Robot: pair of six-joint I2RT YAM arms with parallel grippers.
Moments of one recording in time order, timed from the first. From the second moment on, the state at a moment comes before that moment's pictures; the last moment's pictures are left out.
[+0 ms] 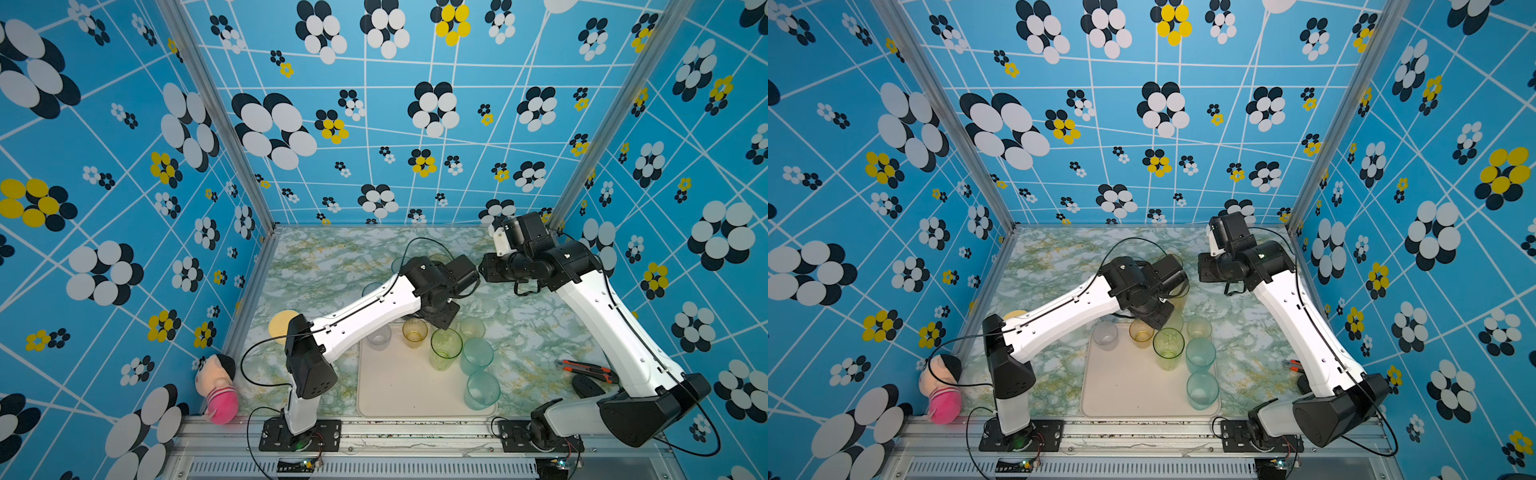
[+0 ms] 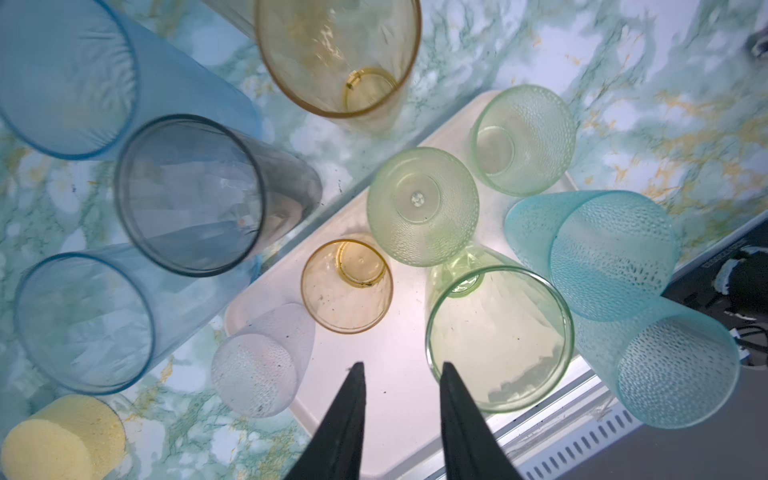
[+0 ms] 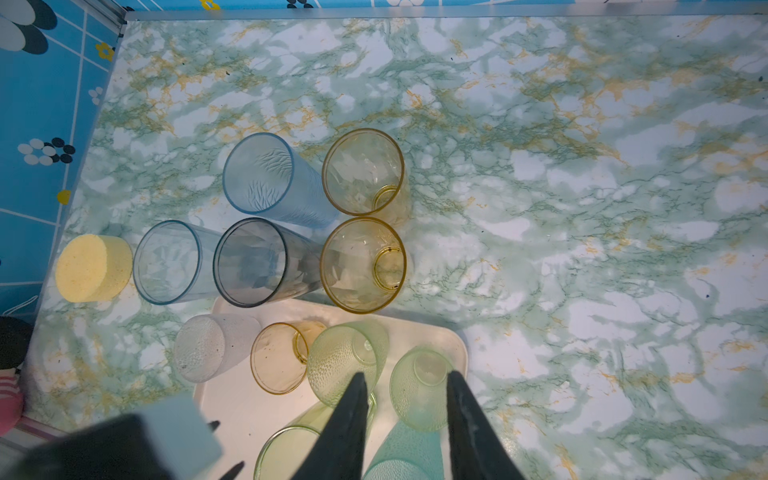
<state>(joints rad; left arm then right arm) -0.98 1.86 2.00 -1.37 -0.11 -0.36 0.42 1.41 1.63 -1.13 0.04 0.28</state>
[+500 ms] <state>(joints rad) -0.47 1.69 1.76 -1.38 -0.11 -0.27 0.42 1.41 1.63 -1.13 0.04 0.28</state>
